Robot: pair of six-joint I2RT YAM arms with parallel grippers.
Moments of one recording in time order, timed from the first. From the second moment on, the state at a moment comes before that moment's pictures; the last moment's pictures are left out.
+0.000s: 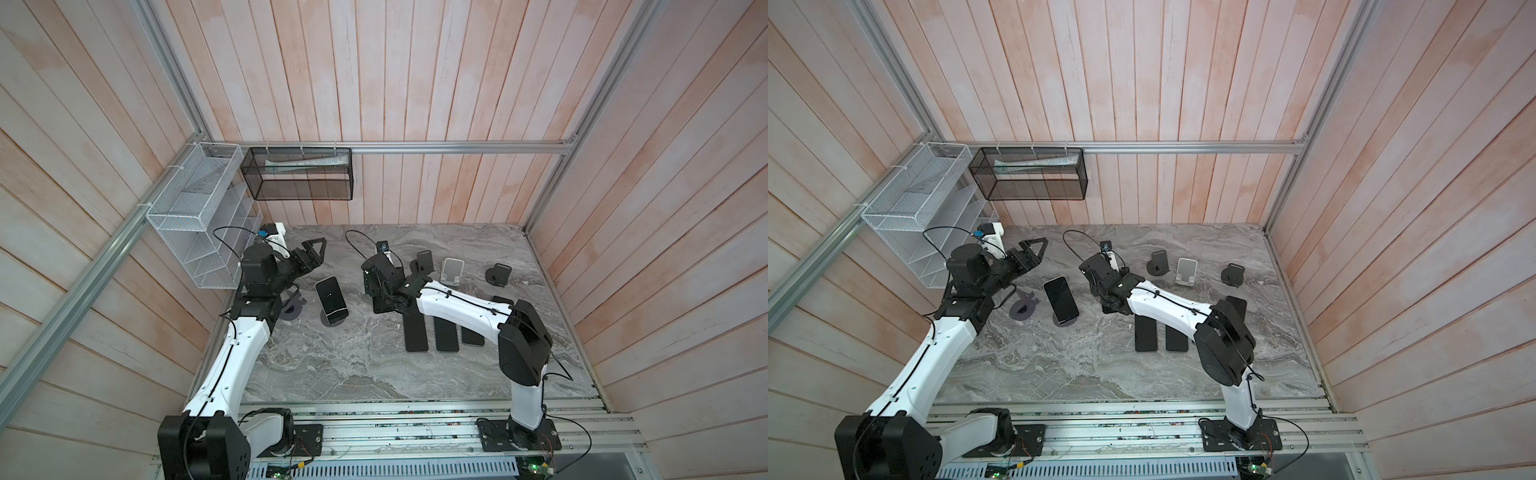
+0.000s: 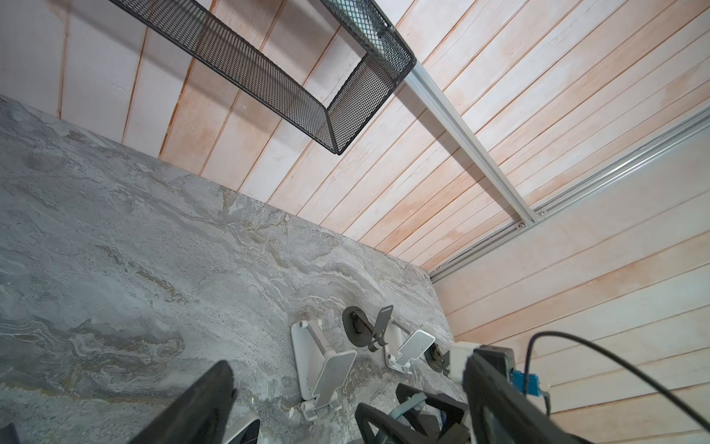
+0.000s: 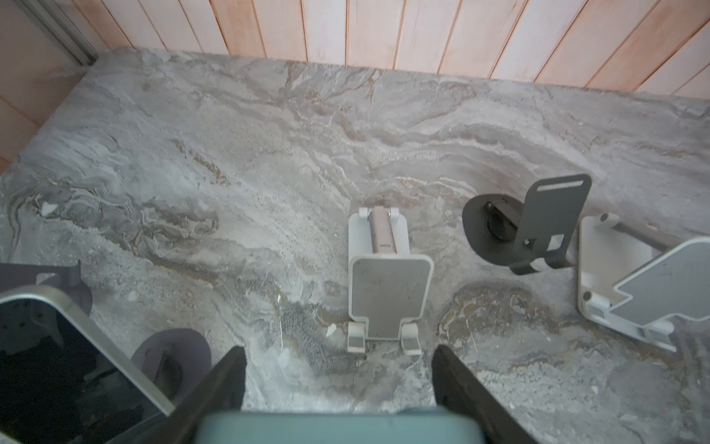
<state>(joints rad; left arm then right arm) -0.02 1.18 0.97 -0.01 0.41 -0.62 0.94 1.95 1.61 -0.43 0.51 0.52</state>
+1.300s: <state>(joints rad) -0.02 1.16 0.96 -0.01 0.41 -0.62 0.96 1.99 1.43 -0.44 0.39 0.71</state>
